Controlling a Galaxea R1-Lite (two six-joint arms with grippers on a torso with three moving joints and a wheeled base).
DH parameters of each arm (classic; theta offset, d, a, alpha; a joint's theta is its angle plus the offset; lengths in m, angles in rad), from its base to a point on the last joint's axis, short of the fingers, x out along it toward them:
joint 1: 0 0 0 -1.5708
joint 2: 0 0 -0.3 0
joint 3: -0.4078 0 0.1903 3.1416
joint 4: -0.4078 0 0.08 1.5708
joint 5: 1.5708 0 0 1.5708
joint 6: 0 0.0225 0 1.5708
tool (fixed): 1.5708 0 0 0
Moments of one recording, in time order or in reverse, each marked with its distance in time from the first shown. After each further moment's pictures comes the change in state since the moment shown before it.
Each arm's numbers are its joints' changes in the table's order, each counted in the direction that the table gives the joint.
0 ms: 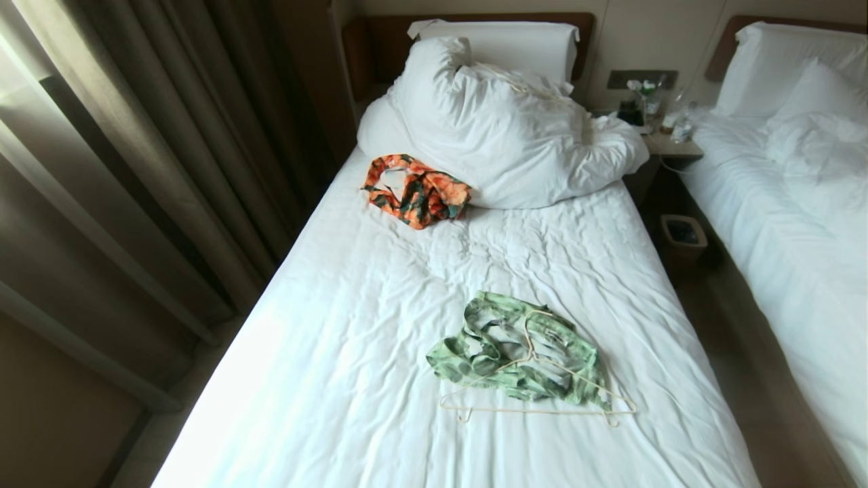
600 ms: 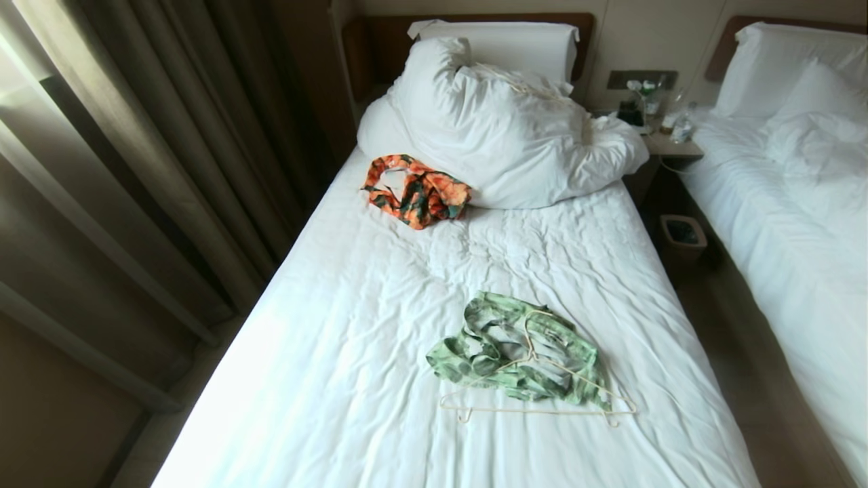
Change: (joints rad) left arm -0.007 -0.145 0.476 0.447 -0.020 0.159; right arm -0.165 -0.298 0.165 0.003 -0.017 0.002
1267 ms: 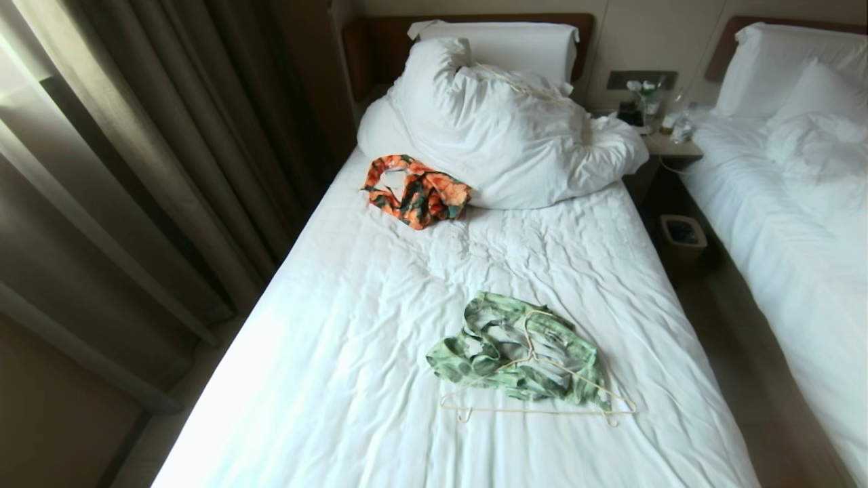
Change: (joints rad) left arm 0.000 -0.025 0.060 -0.012 0.089 -0.064; right arm -0.344 -0.222 0.135 0.011 -0.104 -0.053
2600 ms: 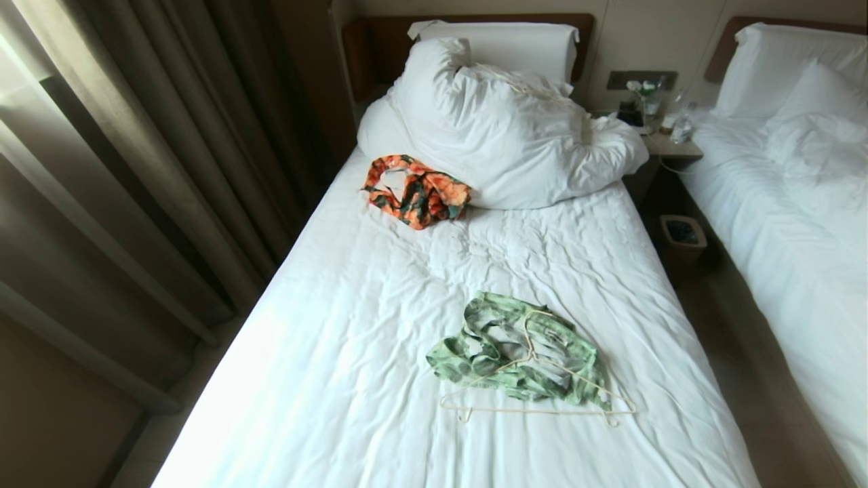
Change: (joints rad) left arm 0.000 0.000 0.000 0.000 0.000 -0.001; right arm -0.115 -0.284 0.721 0.490 -0.456 -0.362
